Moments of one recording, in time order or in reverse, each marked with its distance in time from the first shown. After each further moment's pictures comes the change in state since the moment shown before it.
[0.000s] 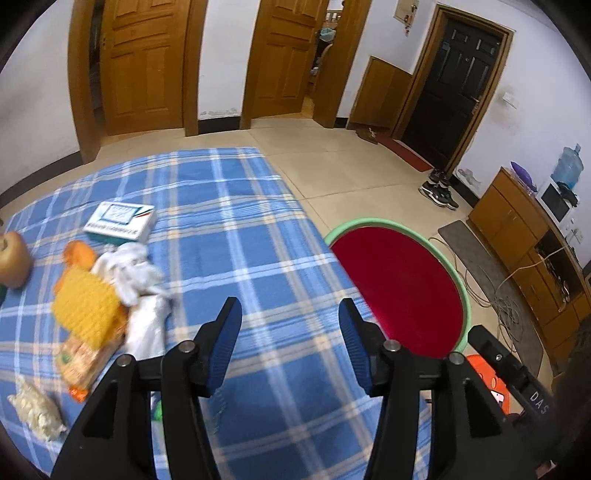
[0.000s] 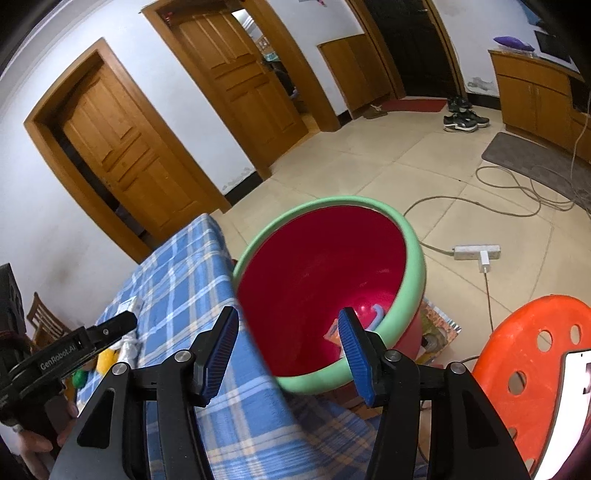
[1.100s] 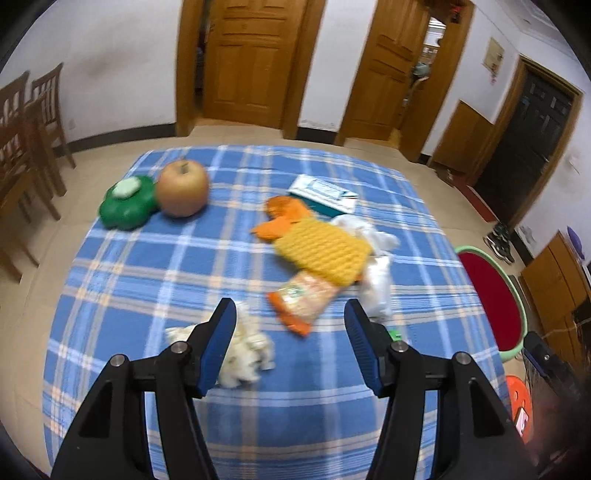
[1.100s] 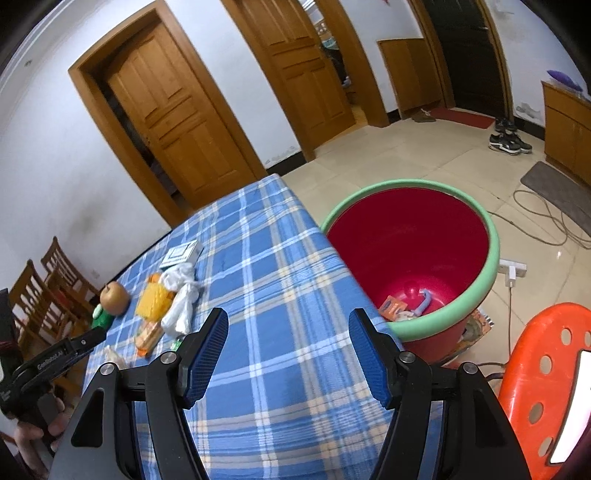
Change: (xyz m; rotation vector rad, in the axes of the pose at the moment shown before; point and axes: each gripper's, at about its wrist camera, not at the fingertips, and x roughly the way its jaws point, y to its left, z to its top) left arm -0.094 0.159 -0.063 -0.253 -0.071 0.229; right arm -0.008 0.088 -0.047 -0.176 0.071 0.079
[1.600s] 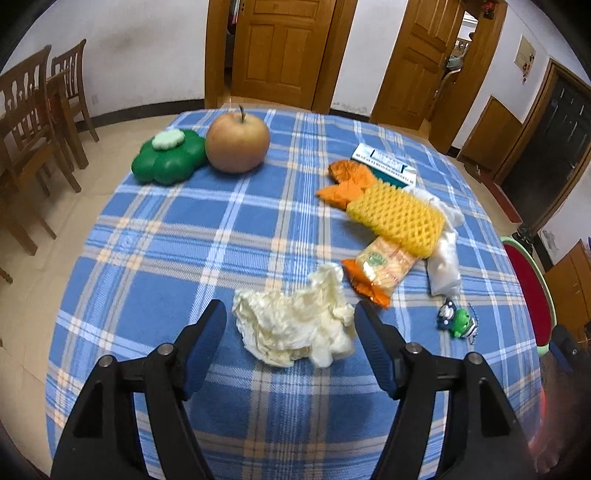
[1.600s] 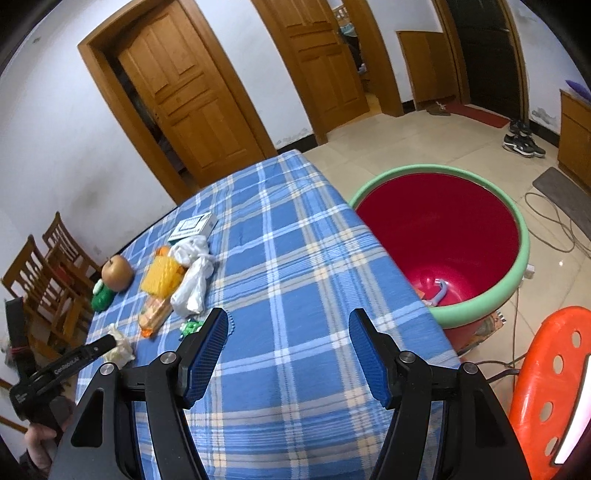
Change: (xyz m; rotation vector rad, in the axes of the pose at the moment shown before) left arm 0.027 0.043 -0.023 -0.055 0.072 0.077; right arm 0.022 0.030 -0.009 -0.065 0.069 0.010
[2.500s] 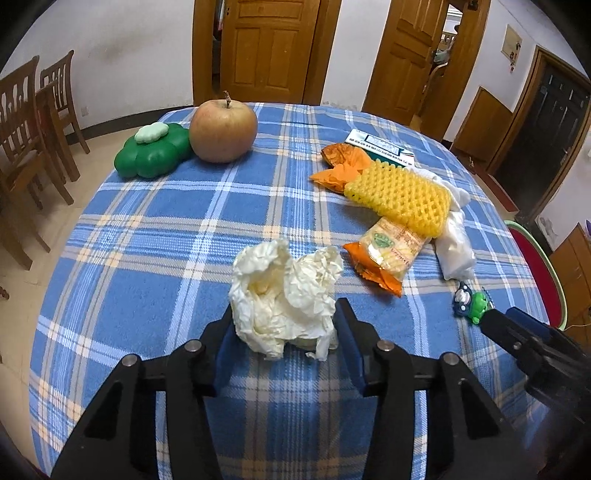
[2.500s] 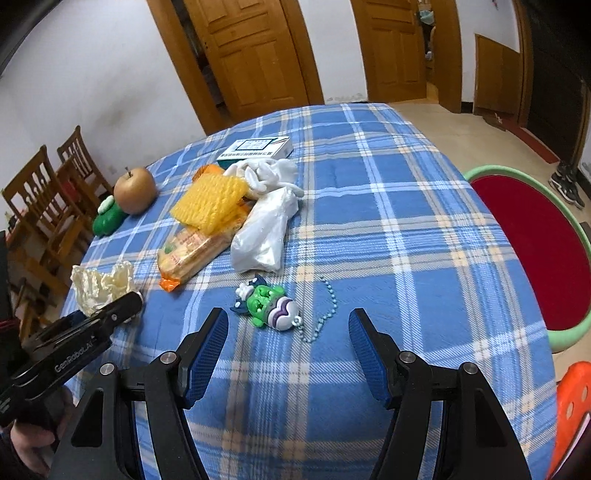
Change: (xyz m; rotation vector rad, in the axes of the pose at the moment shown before) left arm 0.017 -0.002 -0.011 0.058 -0.027 -0.011; right arm 0.080 0.085 -0.020 -0.238 0.178 0.025
